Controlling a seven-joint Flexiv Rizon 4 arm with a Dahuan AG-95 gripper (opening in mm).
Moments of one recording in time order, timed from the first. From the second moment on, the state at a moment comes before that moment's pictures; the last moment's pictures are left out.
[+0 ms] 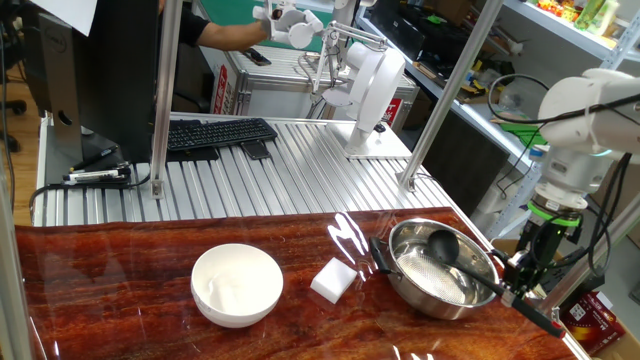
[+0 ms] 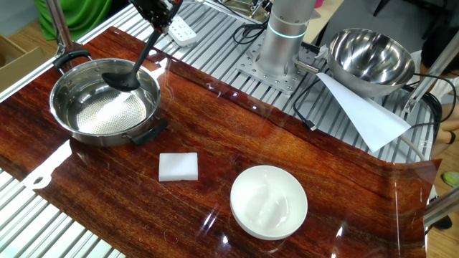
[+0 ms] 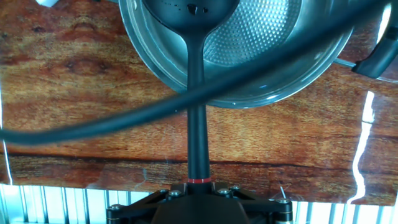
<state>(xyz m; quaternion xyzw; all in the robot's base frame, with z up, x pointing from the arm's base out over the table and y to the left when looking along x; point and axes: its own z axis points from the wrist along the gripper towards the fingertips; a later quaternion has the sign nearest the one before) 0.312 -0.267 0.196 0.03 -0.99 -0.03 0.11</state>
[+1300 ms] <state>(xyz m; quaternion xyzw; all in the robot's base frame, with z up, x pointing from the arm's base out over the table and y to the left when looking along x) 0.351 -0.286 0.168 0.00 -0.98 -0.03 0.17</state>
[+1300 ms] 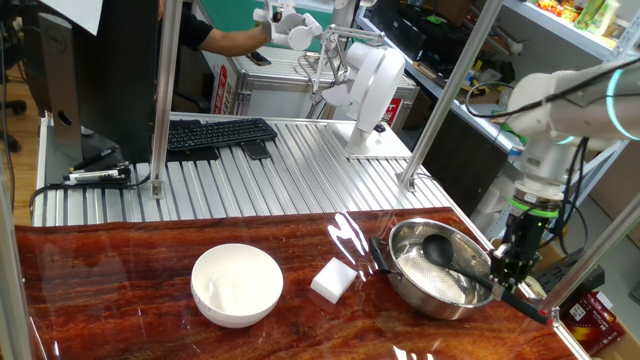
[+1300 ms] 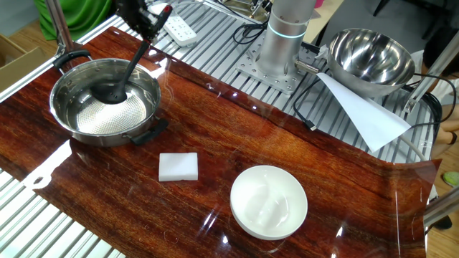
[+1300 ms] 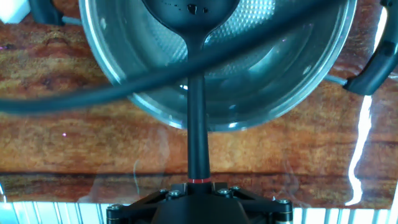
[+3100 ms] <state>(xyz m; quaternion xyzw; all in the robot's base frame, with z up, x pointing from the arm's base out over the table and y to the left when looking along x) 0.383 -0.282 0.126 -0.04 -0.97 -0.04 0.23</state>
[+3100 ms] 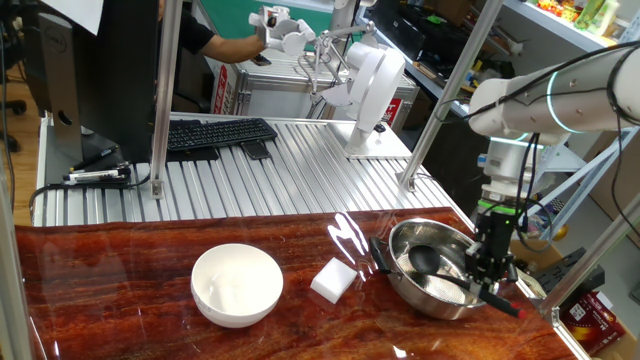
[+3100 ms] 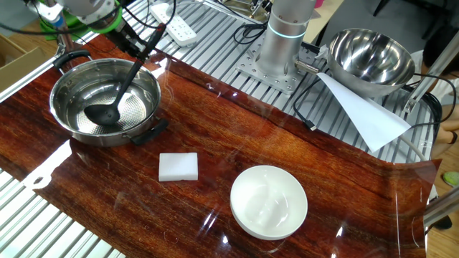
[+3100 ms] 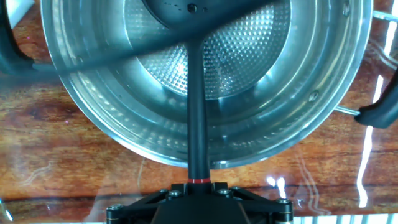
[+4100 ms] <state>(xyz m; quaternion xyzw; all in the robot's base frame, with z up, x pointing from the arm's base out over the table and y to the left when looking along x) 0.398 -0.279 0.108 -0.07 -0.96 -0.04 0.25</state>
